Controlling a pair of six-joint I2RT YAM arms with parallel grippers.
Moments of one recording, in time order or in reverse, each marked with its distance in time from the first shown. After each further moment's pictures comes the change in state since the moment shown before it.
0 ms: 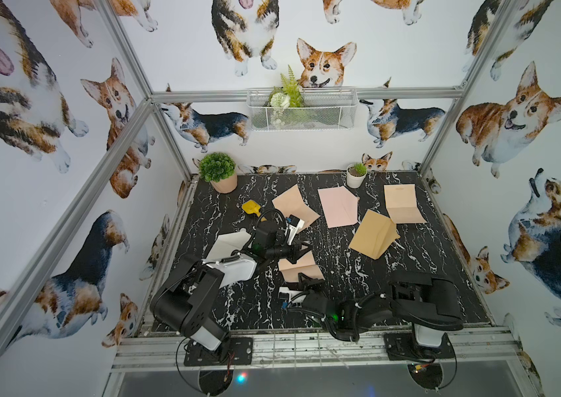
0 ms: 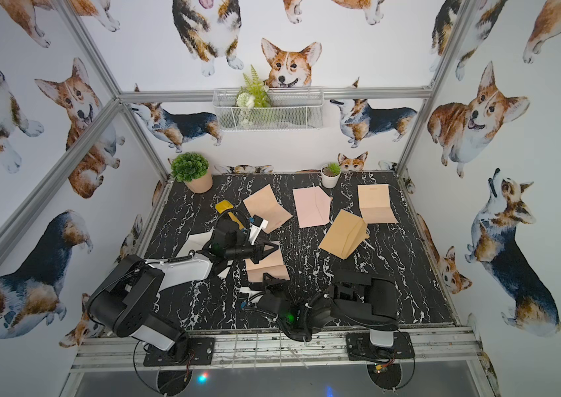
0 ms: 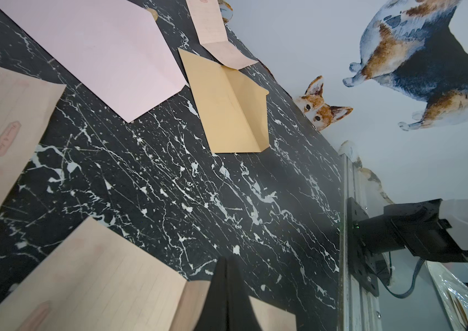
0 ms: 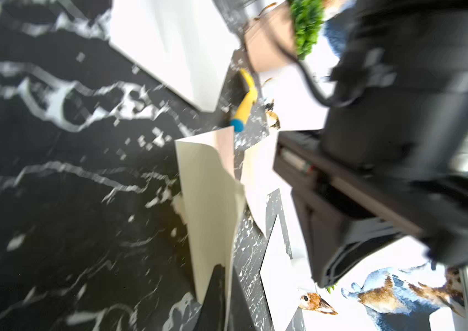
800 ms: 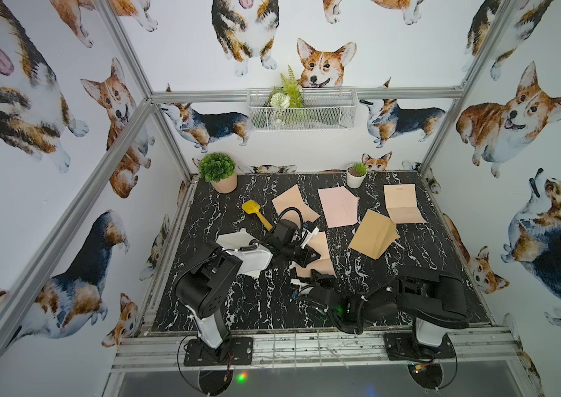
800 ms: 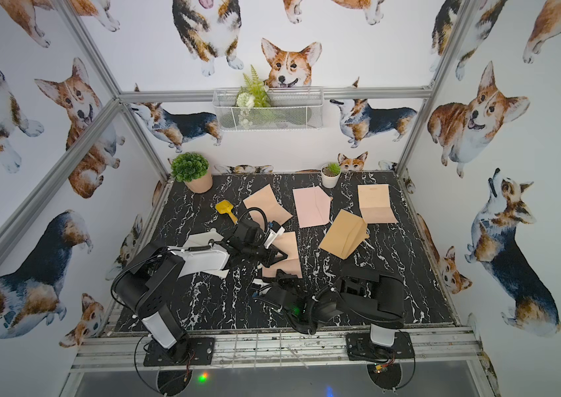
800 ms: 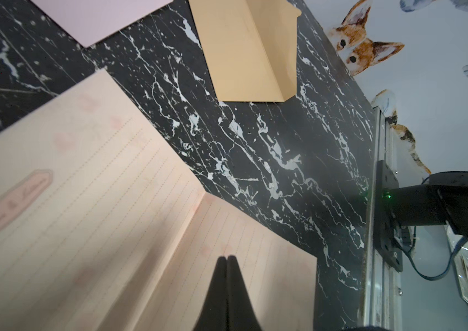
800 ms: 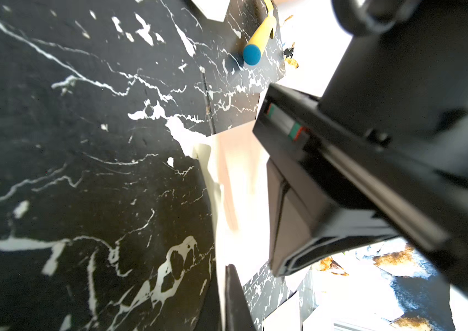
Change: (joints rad) left arm -0.097 0.173 0.184 -0.284 -0.063 0.105; right arm -0.092 -0.049 -0.052 -0.128 0.000 0.103
